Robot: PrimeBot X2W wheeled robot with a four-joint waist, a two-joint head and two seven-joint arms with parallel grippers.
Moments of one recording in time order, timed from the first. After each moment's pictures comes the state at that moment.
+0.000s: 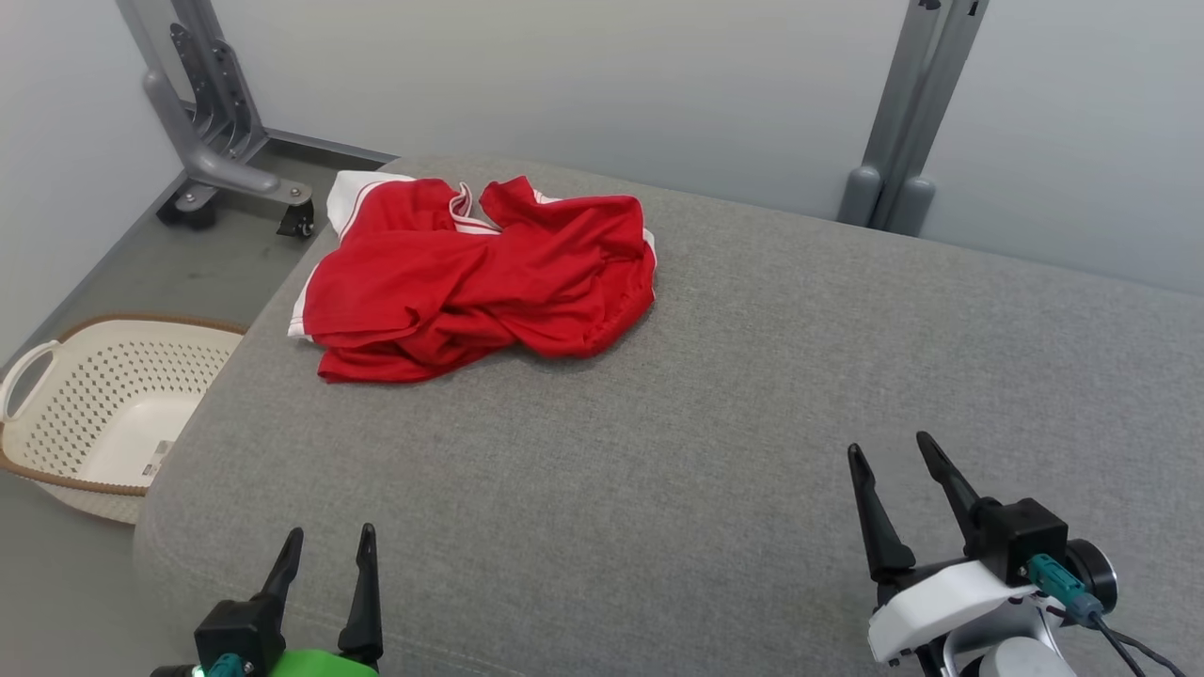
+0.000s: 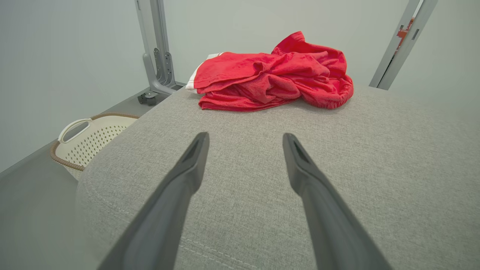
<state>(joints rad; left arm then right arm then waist) 0.03 0.05 -0.03 0.35 -0.17 -0.13 -0.26 -0.03 -0.05 0.07 0.26 0.10 0.13 -0.26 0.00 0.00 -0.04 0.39</state>
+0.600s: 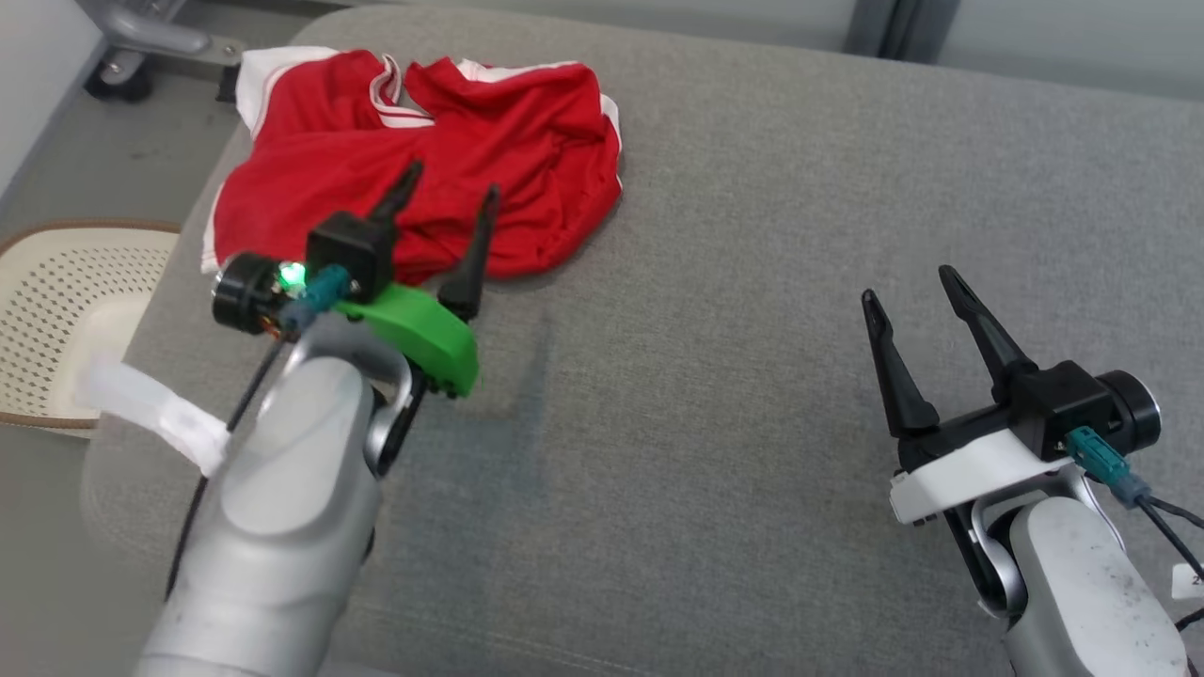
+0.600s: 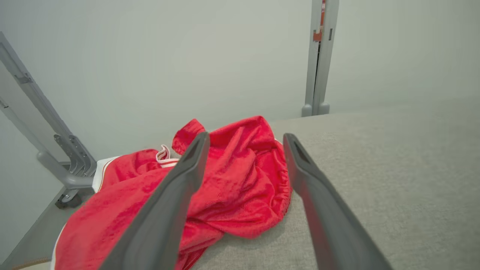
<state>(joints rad) -0.68 0.08 -0.36 0.62 -0.24 -0.13 -0.20 -0.24 -0.17 0.14 0.18 0.10 0.13 -0.26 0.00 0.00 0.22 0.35</state>
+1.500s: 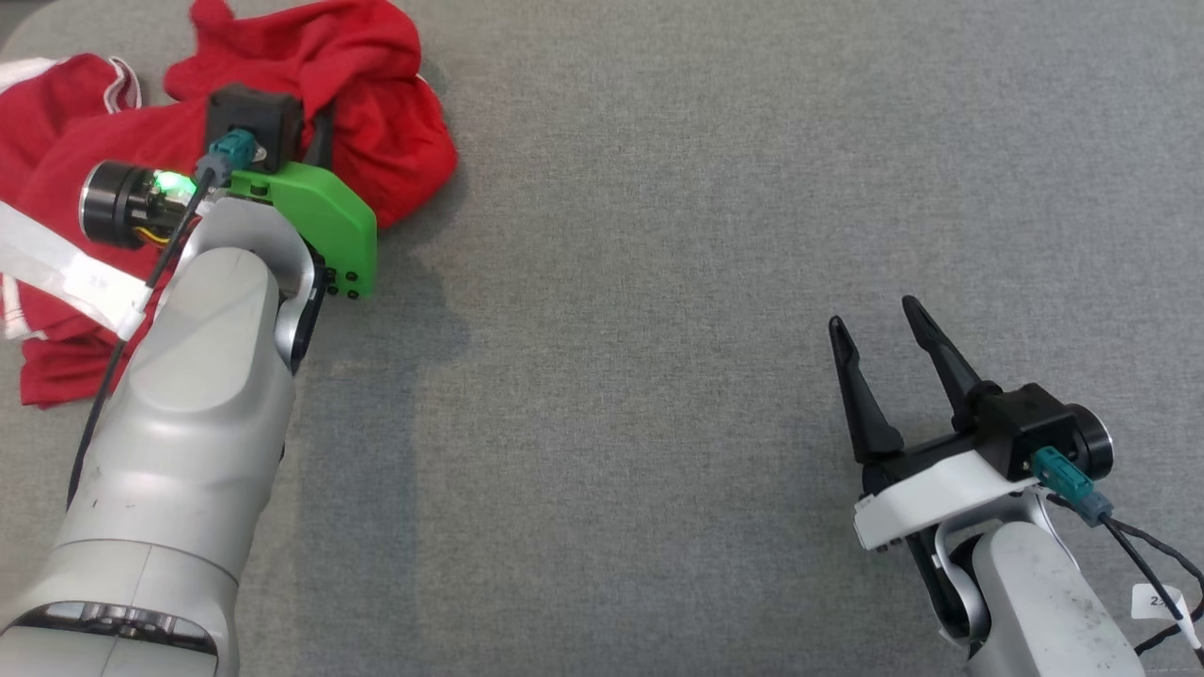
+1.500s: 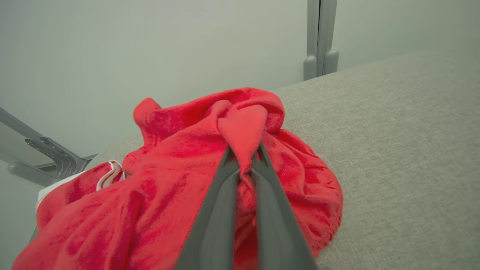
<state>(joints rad) -0.98 0.16 -0.38 0.98 -0.23 -0.06 -0.13 -0.22 -0.11 0.15 0.21 0.13 0.13 -0.26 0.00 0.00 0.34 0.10</state>
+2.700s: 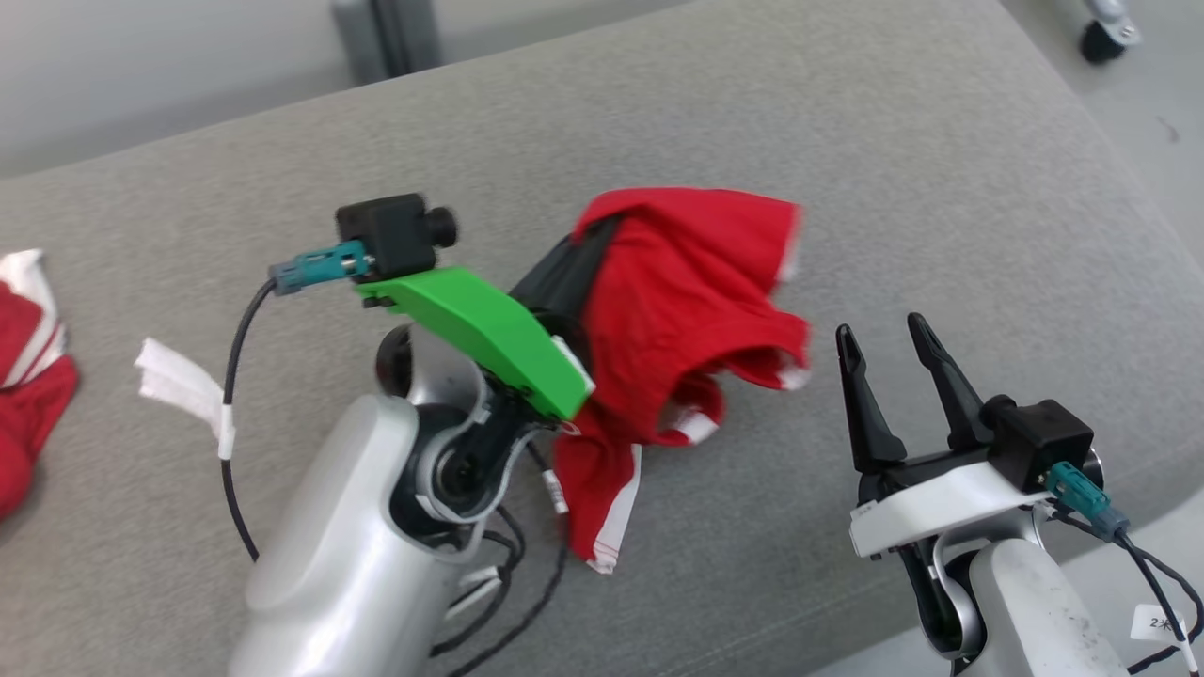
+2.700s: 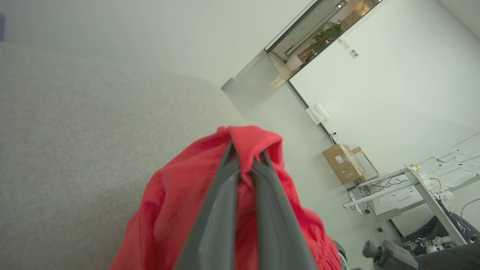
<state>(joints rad) -0.54 0.05 -0.48 0.07 -1.01 0.07 0.27 -0.18 -0.05 0.11 0.19 0.21 0.13 -0.26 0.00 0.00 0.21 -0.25</state>
